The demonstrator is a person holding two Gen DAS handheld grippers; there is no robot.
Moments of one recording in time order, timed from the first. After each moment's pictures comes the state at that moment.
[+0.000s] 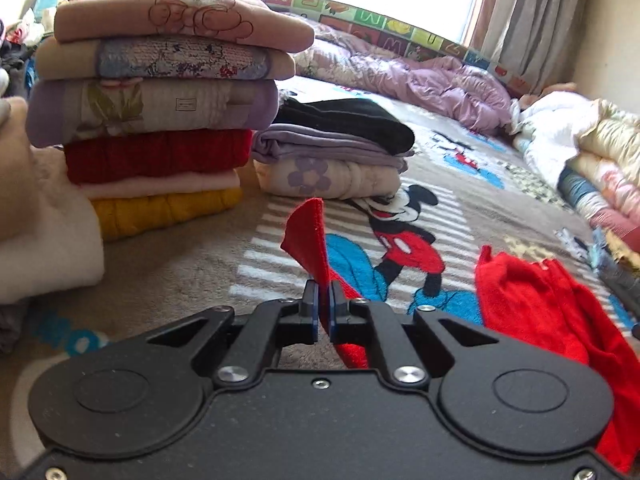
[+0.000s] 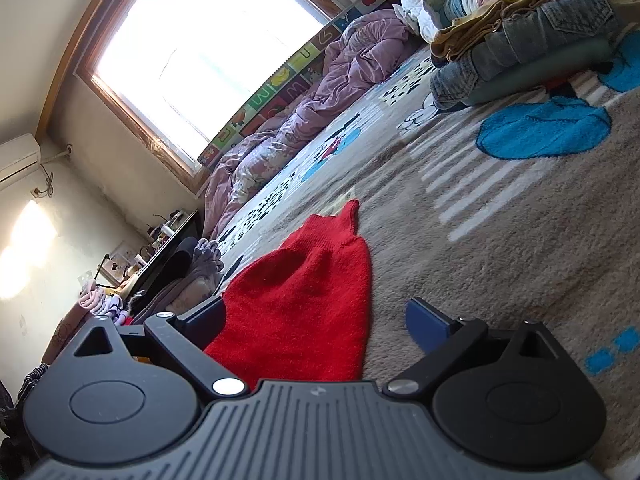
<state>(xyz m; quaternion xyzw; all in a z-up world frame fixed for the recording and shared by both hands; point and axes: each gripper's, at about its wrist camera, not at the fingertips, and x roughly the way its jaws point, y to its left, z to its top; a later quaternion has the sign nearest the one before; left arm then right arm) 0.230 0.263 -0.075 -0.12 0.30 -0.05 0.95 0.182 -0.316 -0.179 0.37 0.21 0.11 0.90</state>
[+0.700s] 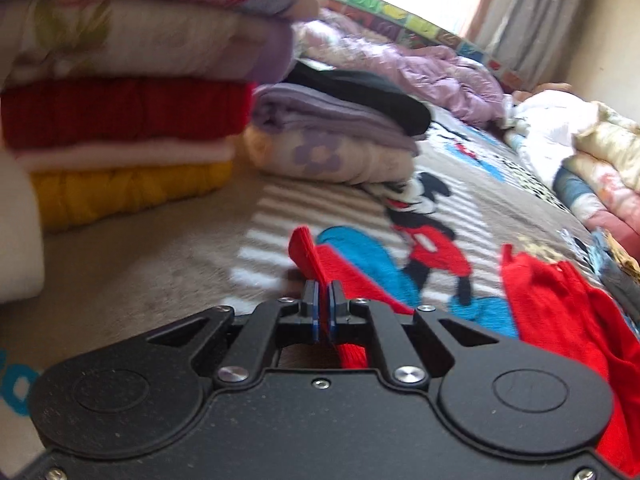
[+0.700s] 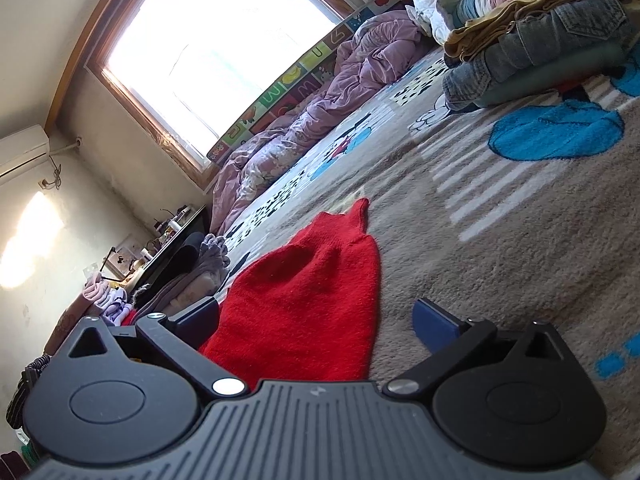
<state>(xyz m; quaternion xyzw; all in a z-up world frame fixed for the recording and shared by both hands) 0.285 0.285 -0.123 -0.14 0.33 -0.07 0.93 0.183 -0.312 -0.180 0.36 0.20 0.13 0.90</state>
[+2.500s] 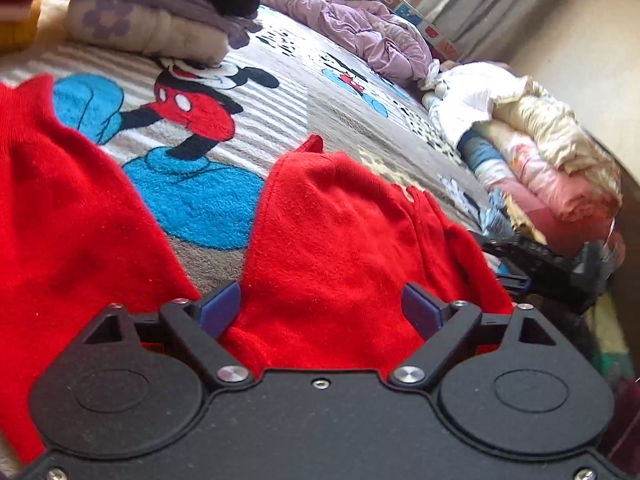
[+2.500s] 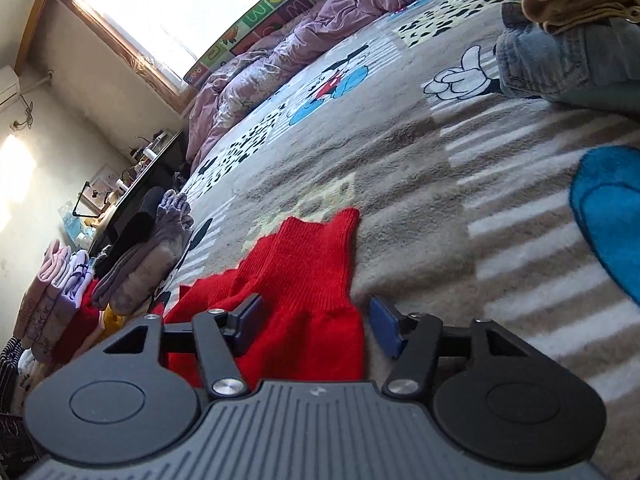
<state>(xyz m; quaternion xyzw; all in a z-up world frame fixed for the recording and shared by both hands) 0.240 0.092 -0.137 -0.24 0.37 -0.18 0.88 0.319 -0.325 -0.164 0.32 0.34 0.16 0.87</state>
